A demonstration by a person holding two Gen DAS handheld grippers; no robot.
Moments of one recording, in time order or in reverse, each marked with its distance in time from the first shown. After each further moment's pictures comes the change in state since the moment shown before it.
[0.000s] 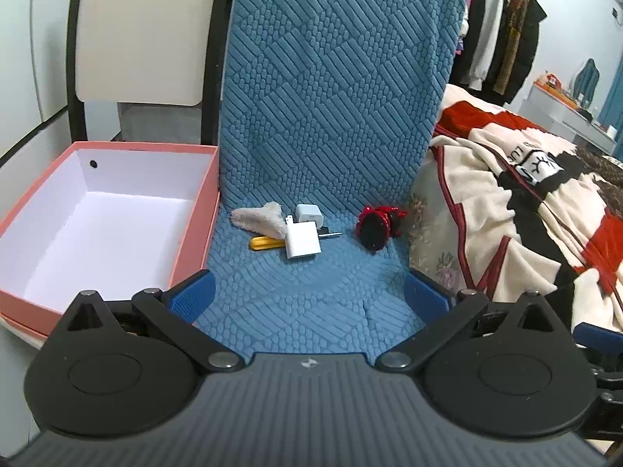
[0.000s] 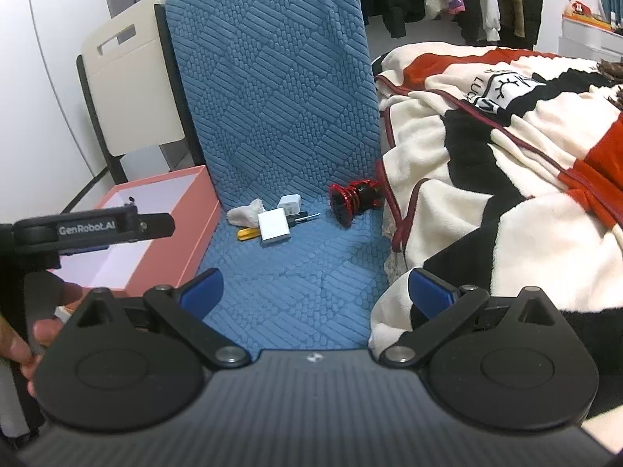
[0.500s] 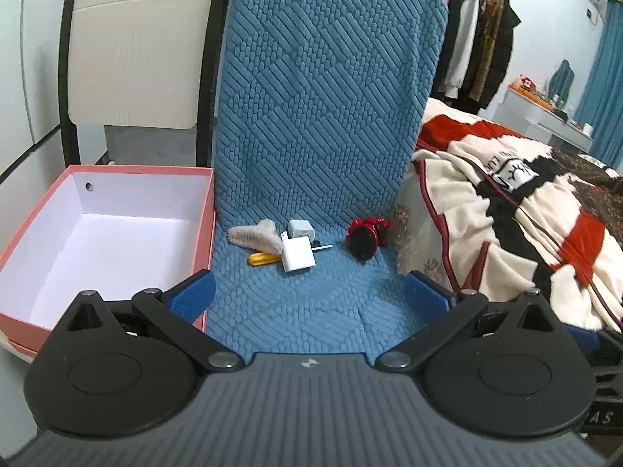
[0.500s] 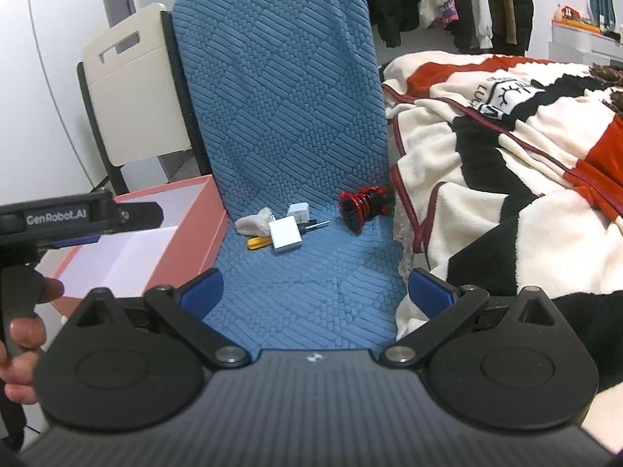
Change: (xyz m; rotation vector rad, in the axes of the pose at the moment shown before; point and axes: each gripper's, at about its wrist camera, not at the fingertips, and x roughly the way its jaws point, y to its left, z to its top) left arm -0.035 0.026 0.006 0.043 -0.033 -0.069; right arm -0.005 0.036 -0.006 0.015 -0.041 -0.037
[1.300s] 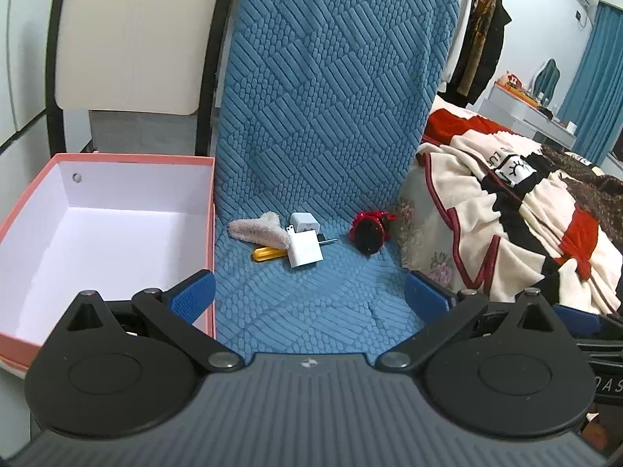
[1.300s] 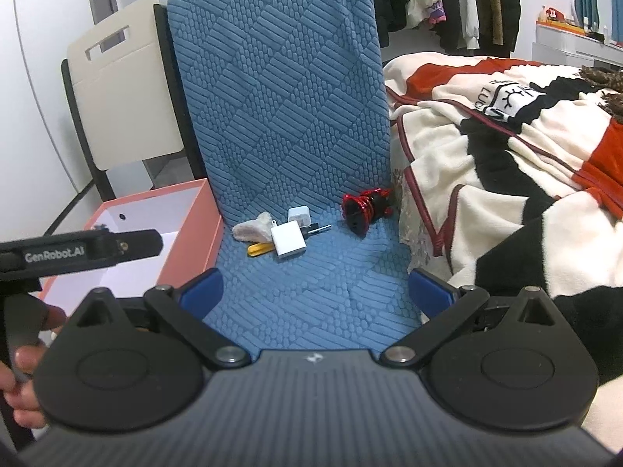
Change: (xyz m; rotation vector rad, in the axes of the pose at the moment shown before) left arm 0.029 0.051 0.003 -0.008 0.032 -0.069; right arm 0.027 0.037 0.005 0.020 0.000 -0.075
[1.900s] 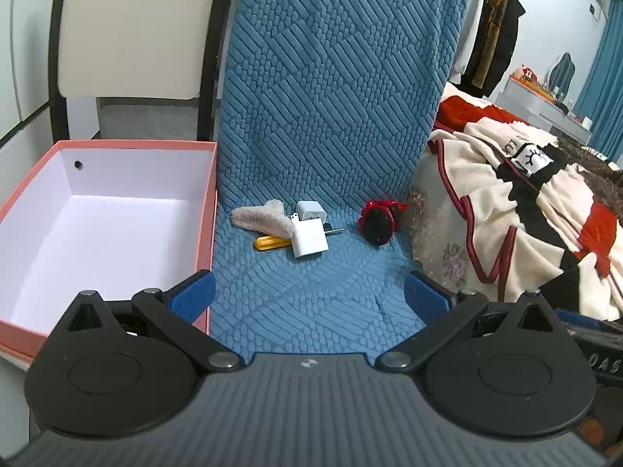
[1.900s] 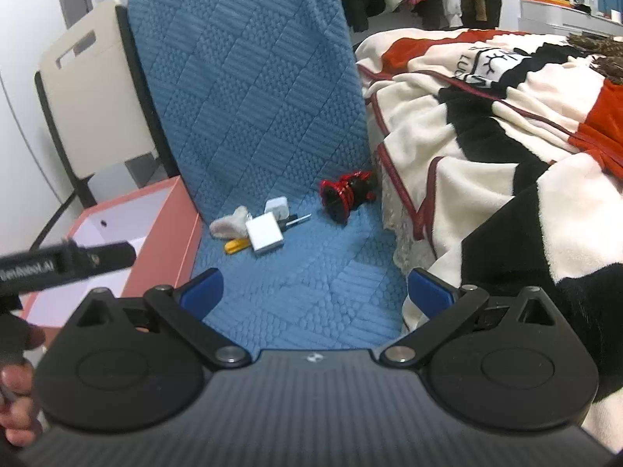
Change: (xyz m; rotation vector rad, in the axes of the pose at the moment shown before) left arm 0.026 -0.021 -0.014 -0.007 0.013 0.053; right arm 0.024 -0.040 -0.010 0.095 0.010 0.000
